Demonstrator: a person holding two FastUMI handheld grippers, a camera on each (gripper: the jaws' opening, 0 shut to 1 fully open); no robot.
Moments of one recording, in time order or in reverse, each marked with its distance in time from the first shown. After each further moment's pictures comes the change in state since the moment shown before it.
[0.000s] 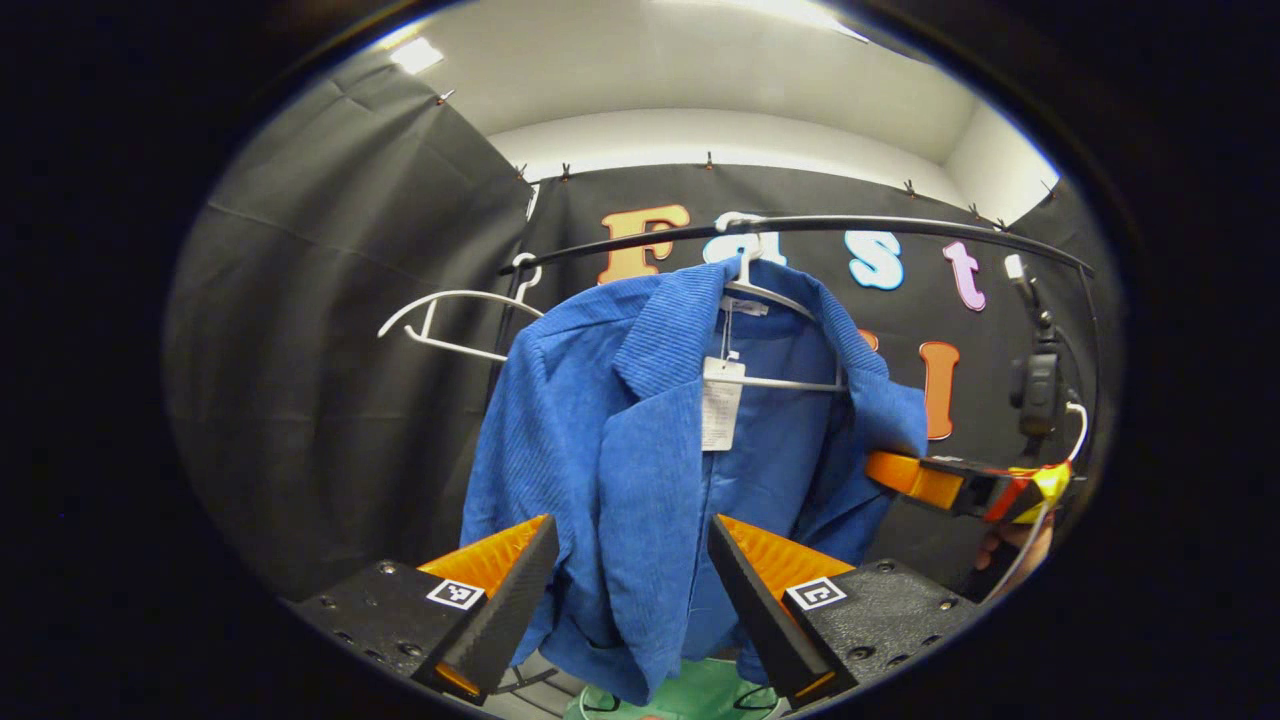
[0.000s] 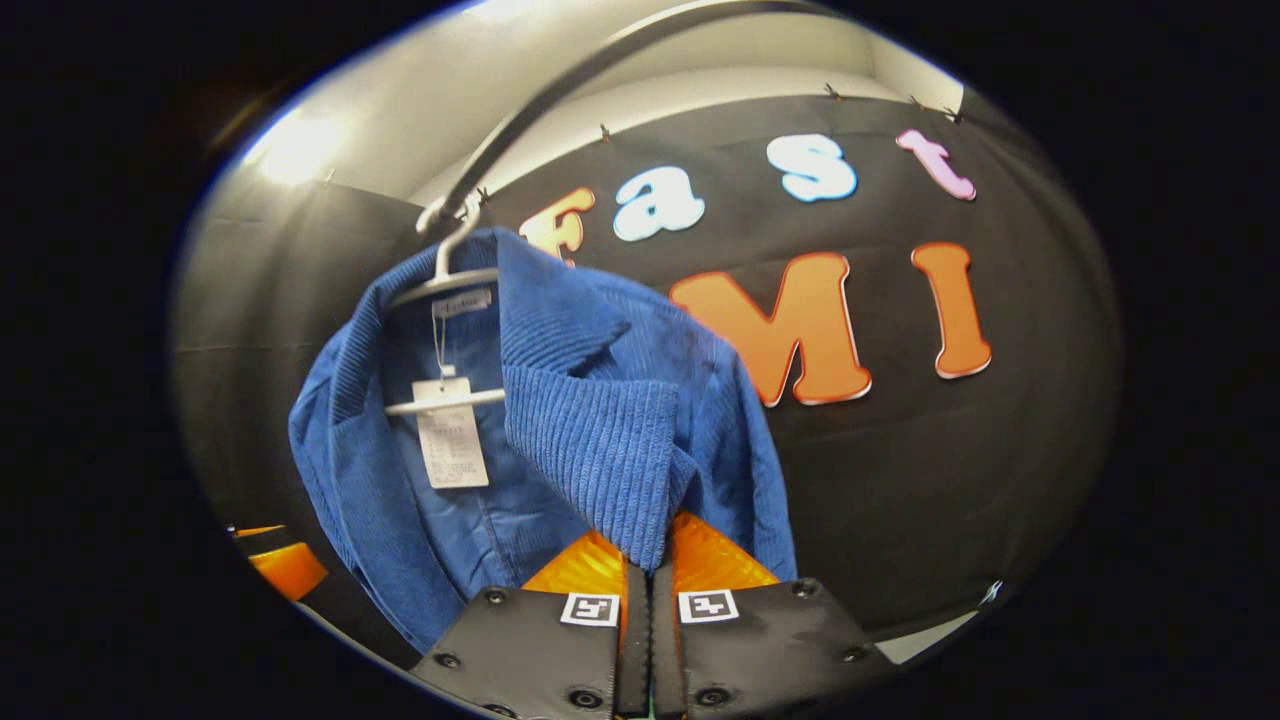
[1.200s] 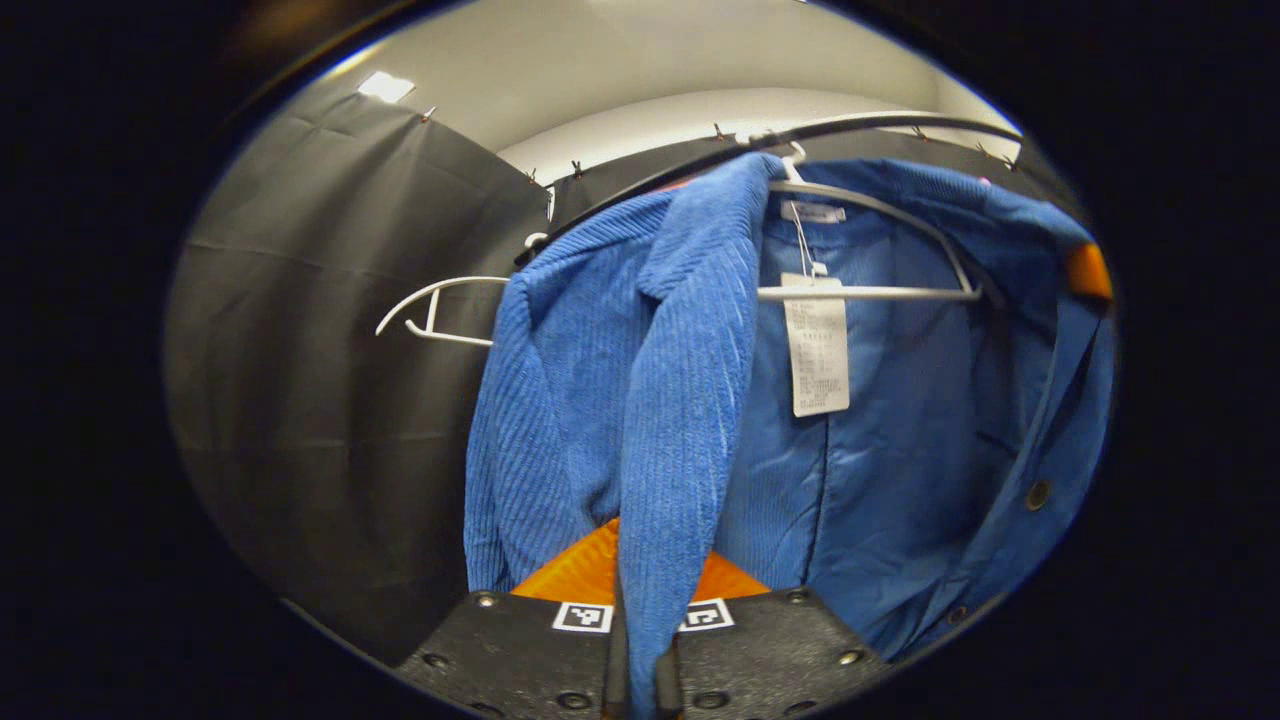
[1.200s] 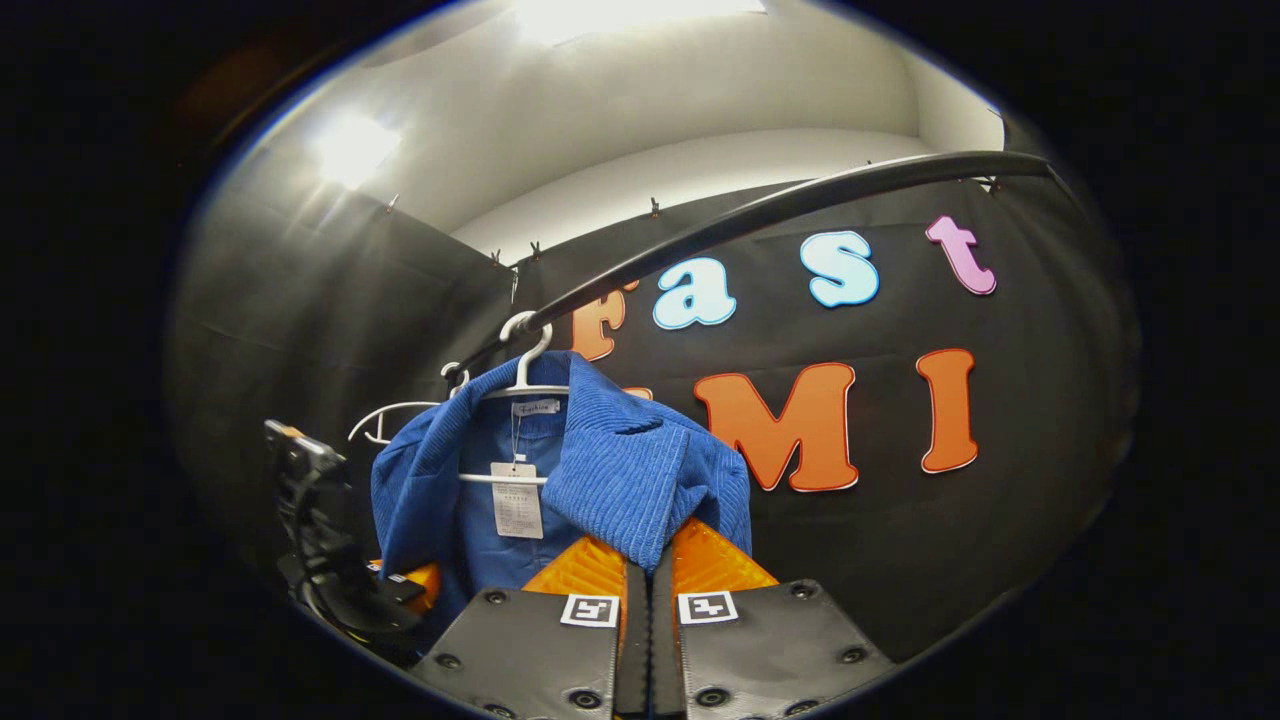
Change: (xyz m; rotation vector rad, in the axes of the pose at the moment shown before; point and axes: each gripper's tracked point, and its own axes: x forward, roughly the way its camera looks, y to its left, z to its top) left arm 0.063 0.043 -0.039 0.122 -0.001 0.175; right arm -0.053 0.016 0.055 -0.082 -0.114 0.082
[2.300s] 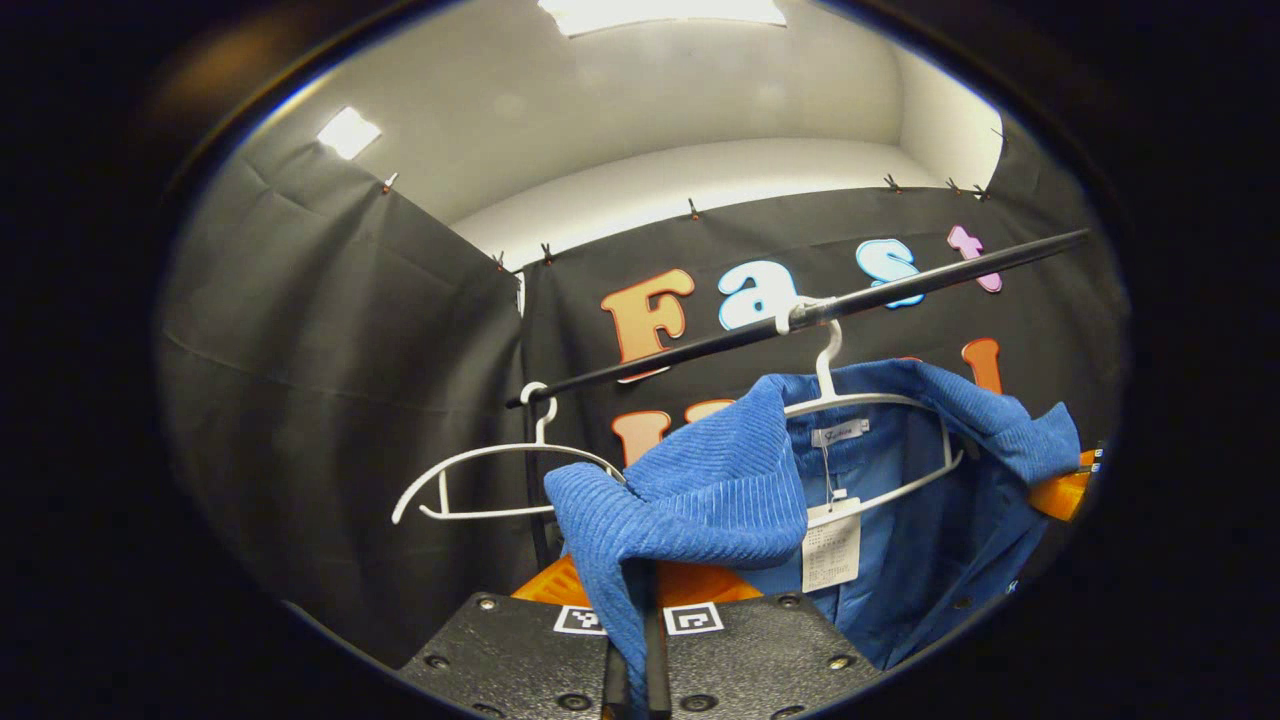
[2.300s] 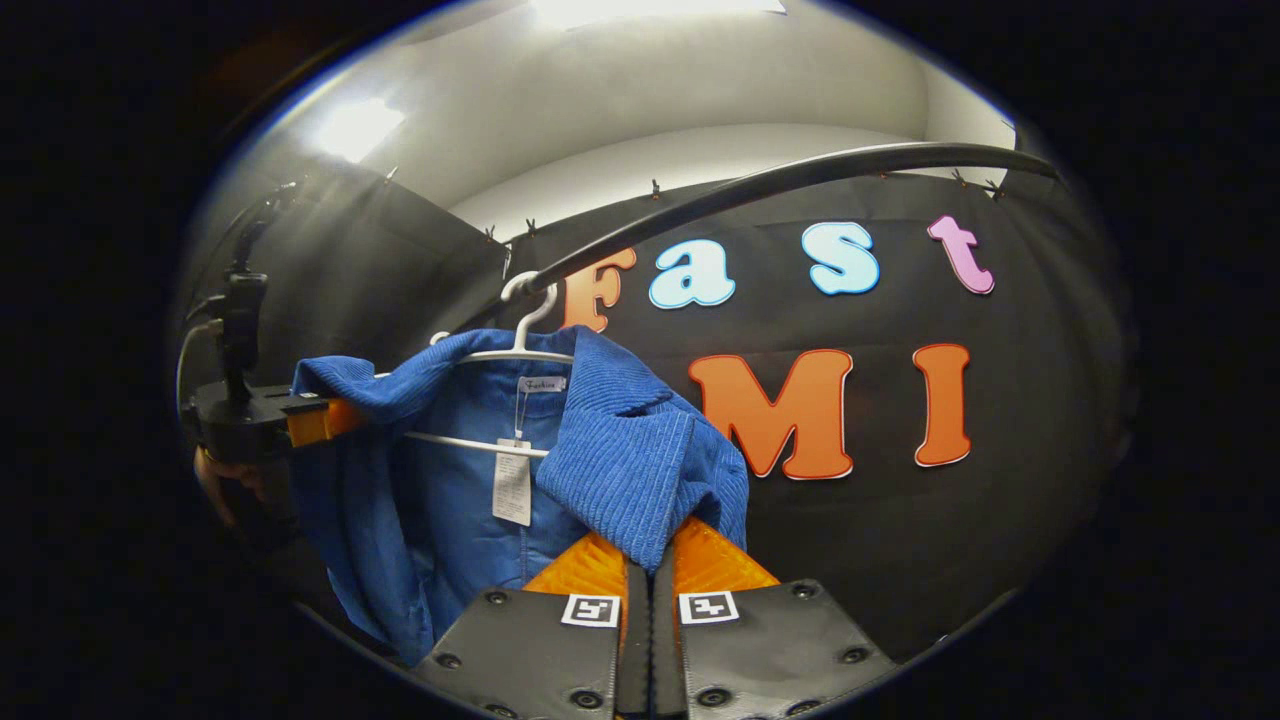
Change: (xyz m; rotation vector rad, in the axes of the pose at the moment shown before) left arm 0.020 0.033 0.155 0.093 -0.198 -0.137; right arm 0.015 0.011 -0.028 -0.080 0.046 -0.108
